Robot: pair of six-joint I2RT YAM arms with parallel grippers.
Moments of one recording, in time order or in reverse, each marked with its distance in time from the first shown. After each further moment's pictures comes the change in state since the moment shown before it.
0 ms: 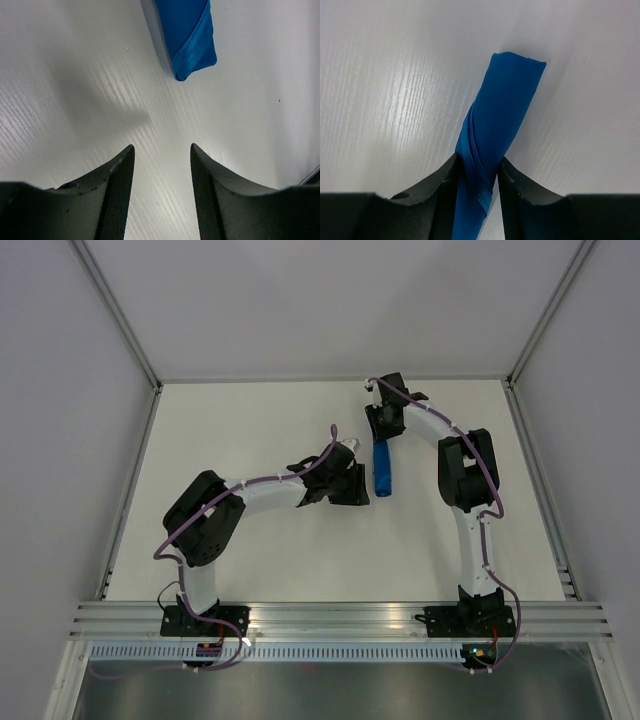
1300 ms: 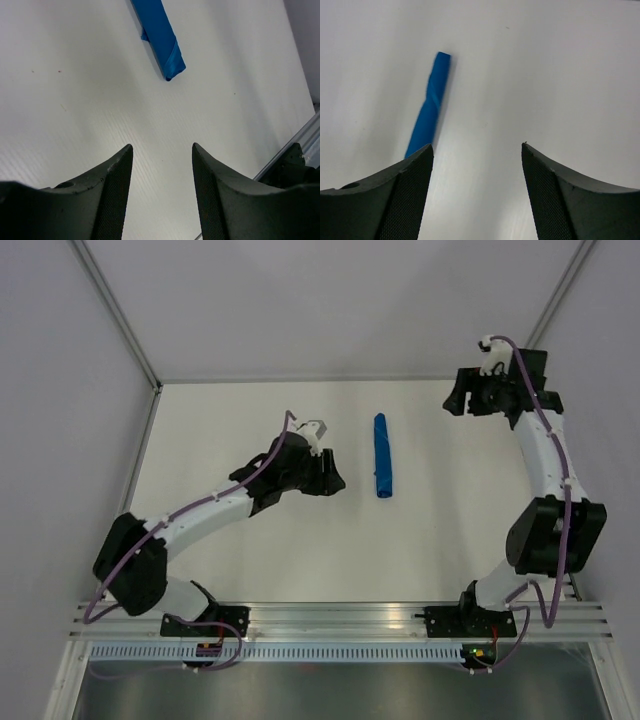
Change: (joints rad) left arm 0.093 -0.402 -0.175 -0.019 0.038 0.117; right arm -0.391 -0.645 -0.280 -0.022 -0.410 -0.059
